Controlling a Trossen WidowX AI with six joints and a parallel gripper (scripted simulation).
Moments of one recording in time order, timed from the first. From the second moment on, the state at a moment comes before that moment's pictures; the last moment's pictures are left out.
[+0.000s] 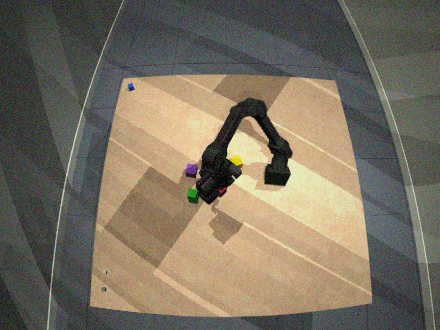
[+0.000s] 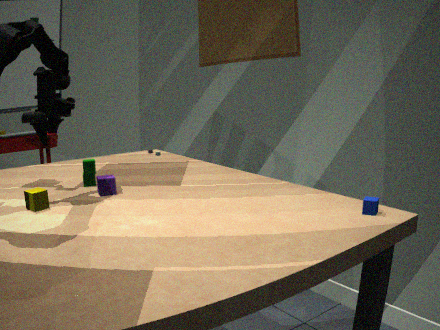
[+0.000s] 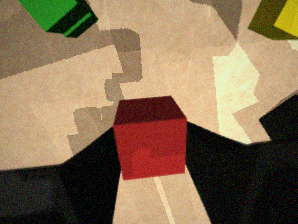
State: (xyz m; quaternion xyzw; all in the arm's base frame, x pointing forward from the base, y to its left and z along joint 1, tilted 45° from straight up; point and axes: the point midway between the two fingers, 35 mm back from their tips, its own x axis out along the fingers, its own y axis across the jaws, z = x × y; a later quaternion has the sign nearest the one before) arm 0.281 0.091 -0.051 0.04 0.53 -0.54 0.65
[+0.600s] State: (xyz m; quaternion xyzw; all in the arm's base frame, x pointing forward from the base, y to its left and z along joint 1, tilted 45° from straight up) arm 0.349 0.078 -0.050 0.04 0.53 -0.54 0.65
